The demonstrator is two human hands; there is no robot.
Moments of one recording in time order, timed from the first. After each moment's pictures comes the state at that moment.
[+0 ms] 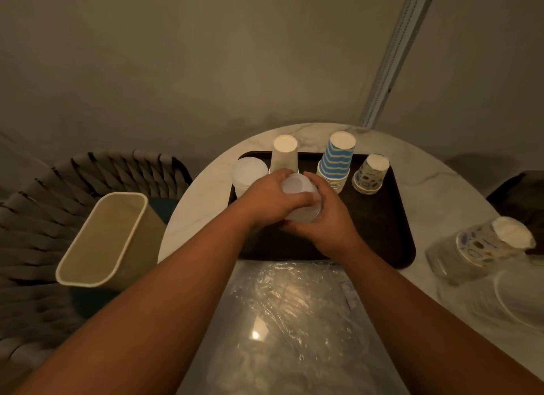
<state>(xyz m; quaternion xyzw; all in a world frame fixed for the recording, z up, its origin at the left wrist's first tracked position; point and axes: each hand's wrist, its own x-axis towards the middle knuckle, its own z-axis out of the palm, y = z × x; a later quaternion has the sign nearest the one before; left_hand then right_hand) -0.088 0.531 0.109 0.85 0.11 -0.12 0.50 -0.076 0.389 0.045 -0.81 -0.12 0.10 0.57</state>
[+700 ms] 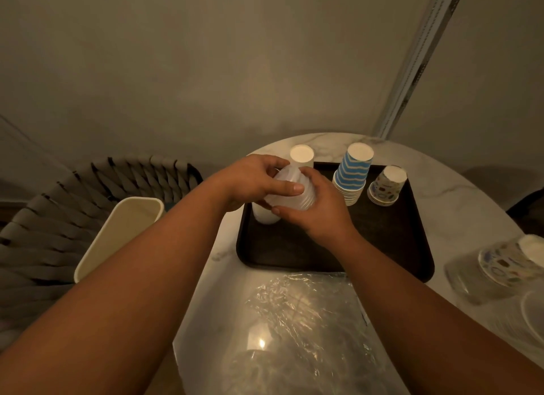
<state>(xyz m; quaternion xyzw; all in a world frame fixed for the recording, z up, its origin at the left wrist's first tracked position) -0.071 0.594 0.144 0.80 0.08 -0.18 0.56 -0.057 0.433 0.066 -0.85 -0.16 0.03 0.50</state>
